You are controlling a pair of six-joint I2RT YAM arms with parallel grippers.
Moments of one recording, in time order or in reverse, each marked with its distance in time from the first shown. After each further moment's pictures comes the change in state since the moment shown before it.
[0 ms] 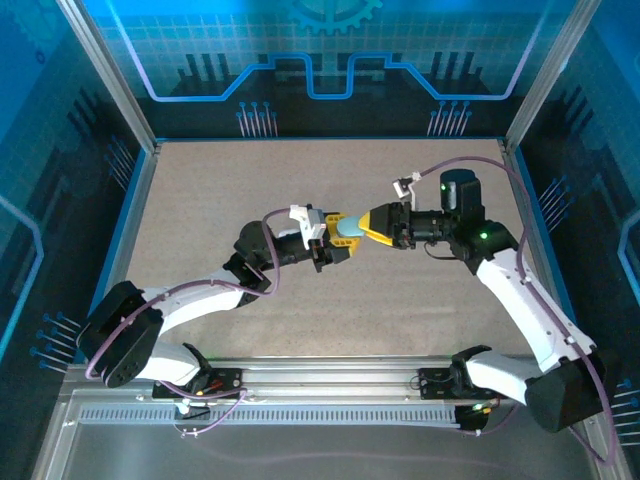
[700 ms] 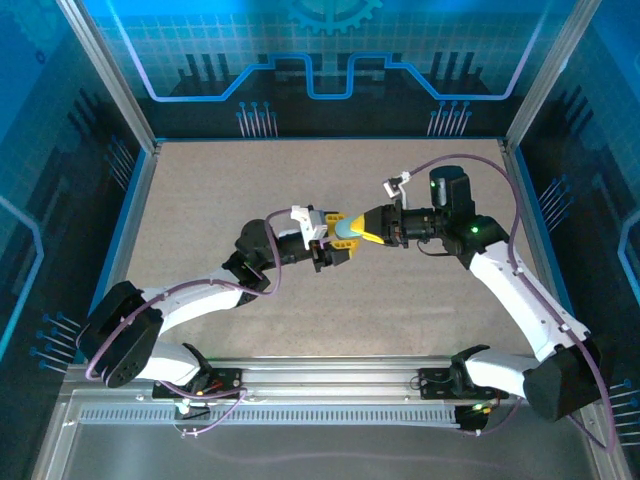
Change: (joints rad) left arm 0.008 -0.001 0.000 -0.050 0.000 0.053; right arm 0.036 0.048 0.030 -0.004 -0.007 0.013
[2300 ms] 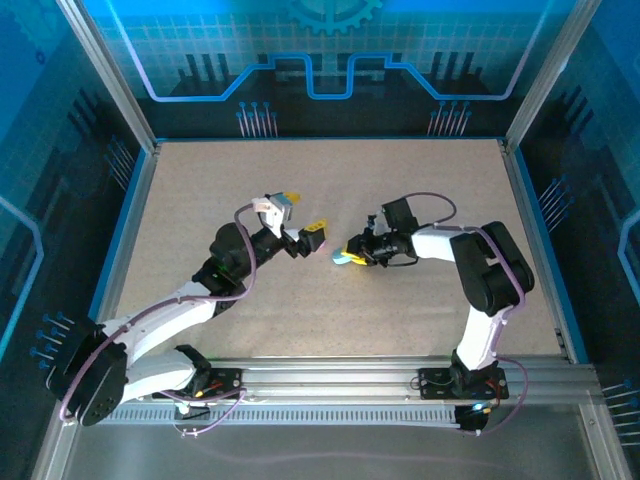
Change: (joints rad) left arm 0.100 -0.243 -0.093 -0.244 -0.418 -0.027; right arm 0.015 0.674 -0.135 0.379 0.311 -0.026
